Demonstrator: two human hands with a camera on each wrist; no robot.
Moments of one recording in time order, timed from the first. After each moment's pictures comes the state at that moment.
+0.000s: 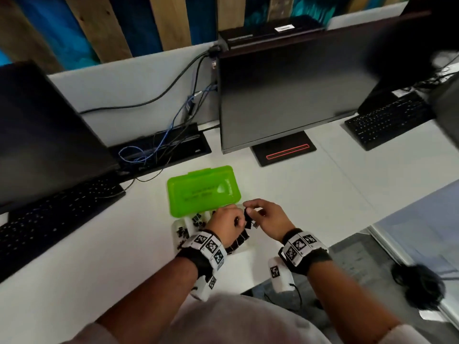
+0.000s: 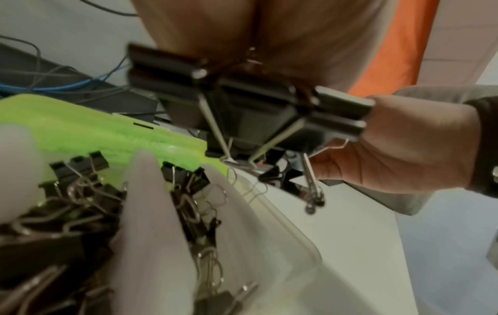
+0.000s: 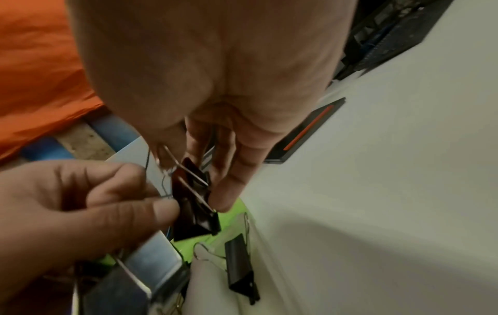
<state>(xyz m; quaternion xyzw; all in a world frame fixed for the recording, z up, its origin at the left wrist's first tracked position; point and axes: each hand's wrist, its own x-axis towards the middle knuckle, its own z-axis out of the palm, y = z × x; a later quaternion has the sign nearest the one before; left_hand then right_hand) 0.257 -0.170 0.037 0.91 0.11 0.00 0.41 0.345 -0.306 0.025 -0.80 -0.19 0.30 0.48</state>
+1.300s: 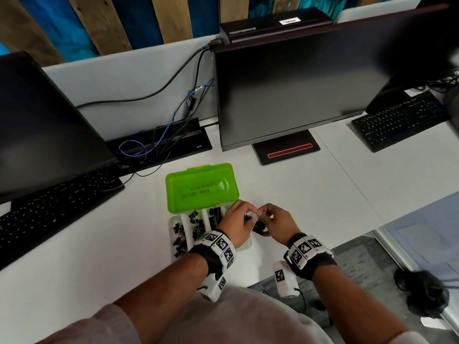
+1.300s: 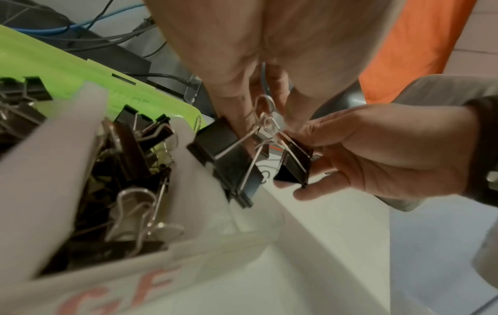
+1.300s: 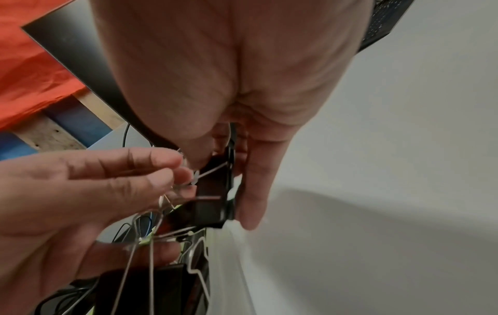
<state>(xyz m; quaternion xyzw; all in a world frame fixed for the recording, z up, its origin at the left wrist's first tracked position) 0.276 -0.201 0.014 0.88 0.14 -0.01 0.45 0.356 -0.332 0.016 -0.82 -0.12 0.33 0.45</state>
